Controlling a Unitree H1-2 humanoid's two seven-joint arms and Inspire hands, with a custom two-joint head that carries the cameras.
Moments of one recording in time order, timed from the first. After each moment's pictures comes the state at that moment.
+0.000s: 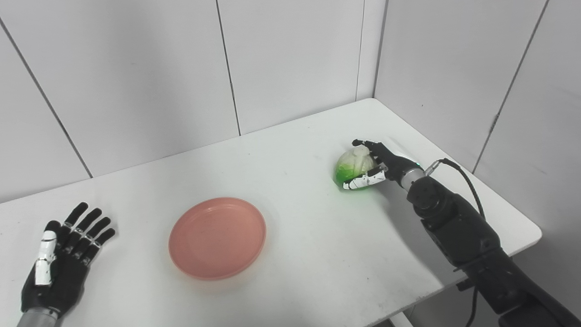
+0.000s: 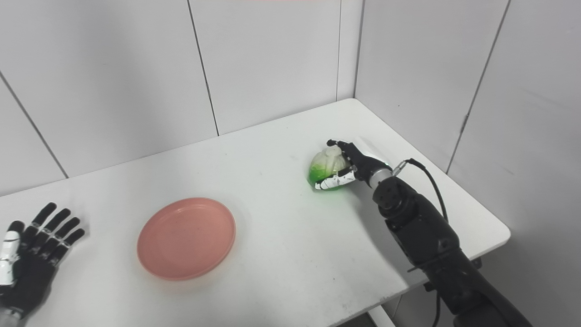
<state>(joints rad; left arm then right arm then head) -0.47 0.24 0.22 0.71 -0.50 0.01 -0.57 -0.39 -0.55 0.02 0.24 -0.35 0.30 0.12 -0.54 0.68</state>
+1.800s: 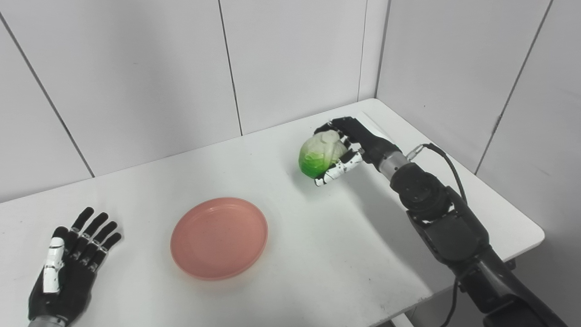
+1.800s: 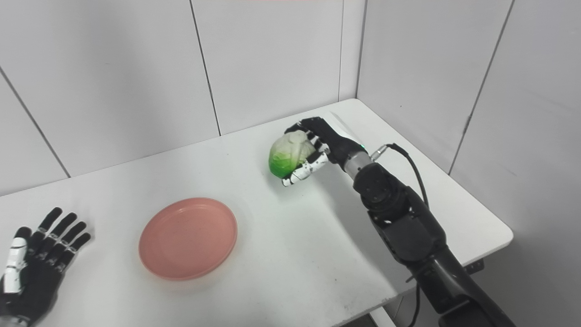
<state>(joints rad) -0.38 0.19 0.19 0.52 -0.49 0.07 -0.51 -0.44 -0.50 0.03 -0.04 -0.27 0.30 0.19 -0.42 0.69</state>
